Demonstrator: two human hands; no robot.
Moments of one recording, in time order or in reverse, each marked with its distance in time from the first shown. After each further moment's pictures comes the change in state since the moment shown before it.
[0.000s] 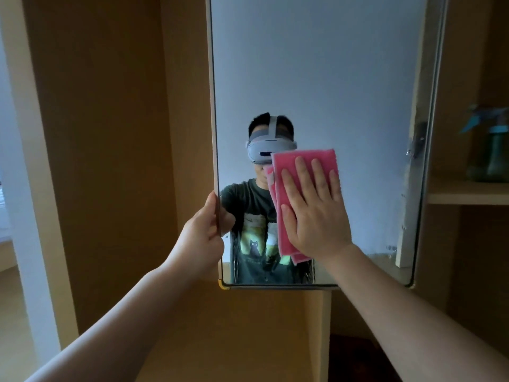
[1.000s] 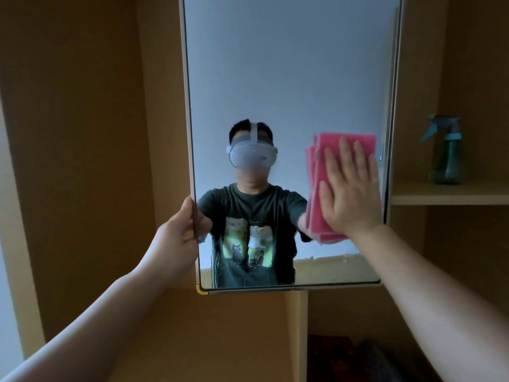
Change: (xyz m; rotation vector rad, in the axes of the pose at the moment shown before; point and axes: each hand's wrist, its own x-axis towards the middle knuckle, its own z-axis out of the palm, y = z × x) left_hand -0.001 0.004 -0.001 0.058 0.029 0.006; right_hand -0.002 0.095 -0.026 -0.105 -0.013 0.154
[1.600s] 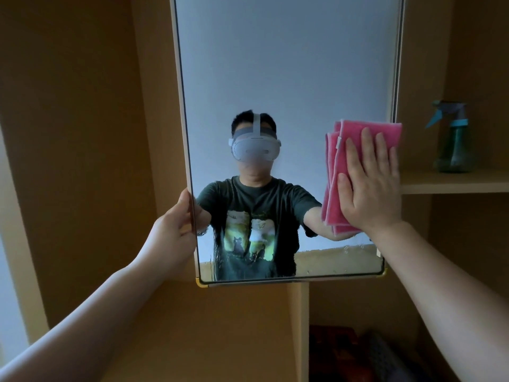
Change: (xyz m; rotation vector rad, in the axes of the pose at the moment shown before) left_hand -0.001 0.006 -0.002 0.047 0.003 -0.023; right_hand -0.014 0.026 0.000 -0.016 0.020 0.078
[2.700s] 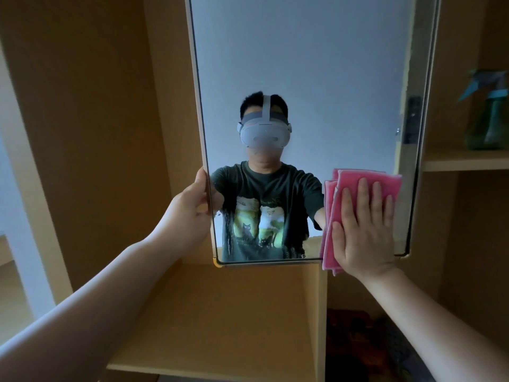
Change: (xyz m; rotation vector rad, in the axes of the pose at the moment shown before) left_hand -0.001 -0.003 -0.006 0.026 -0.066 0.069; right_hand -0.108 -0.057 0.021 0.064 -0.016 -0.036
